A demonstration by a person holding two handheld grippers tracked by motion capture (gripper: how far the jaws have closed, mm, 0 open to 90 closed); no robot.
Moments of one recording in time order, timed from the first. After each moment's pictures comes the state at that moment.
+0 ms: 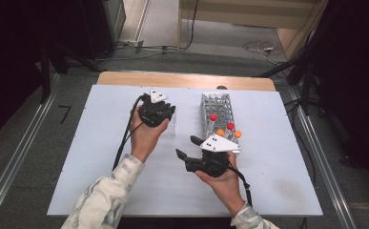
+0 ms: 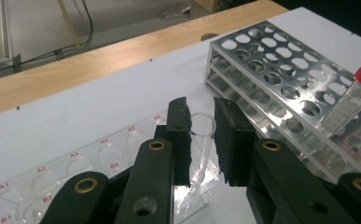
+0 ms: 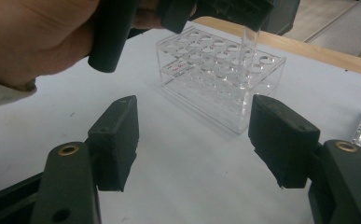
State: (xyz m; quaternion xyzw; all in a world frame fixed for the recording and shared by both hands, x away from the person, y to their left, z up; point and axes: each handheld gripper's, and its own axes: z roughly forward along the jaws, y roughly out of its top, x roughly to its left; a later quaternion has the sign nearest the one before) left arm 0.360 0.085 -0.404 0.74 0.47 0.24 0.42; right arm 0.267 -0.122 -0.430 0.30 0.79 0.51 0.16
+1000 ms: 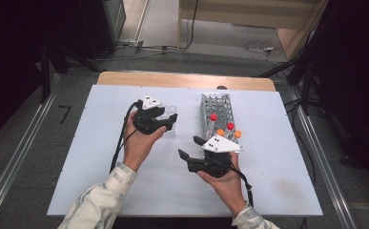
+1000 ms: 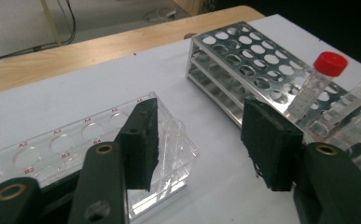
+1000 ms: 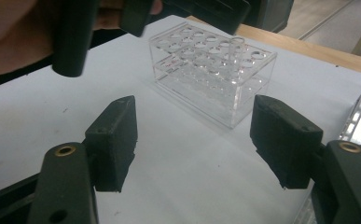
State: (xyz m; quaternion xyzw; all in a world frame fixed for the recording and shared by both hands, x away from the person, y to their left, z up) left arm 0.333 0.098 -0.401 0.73 0.46 0.21 0.46; right arm 0.267 -0.128 -0.431 0.30 0.79 0.50 0.17
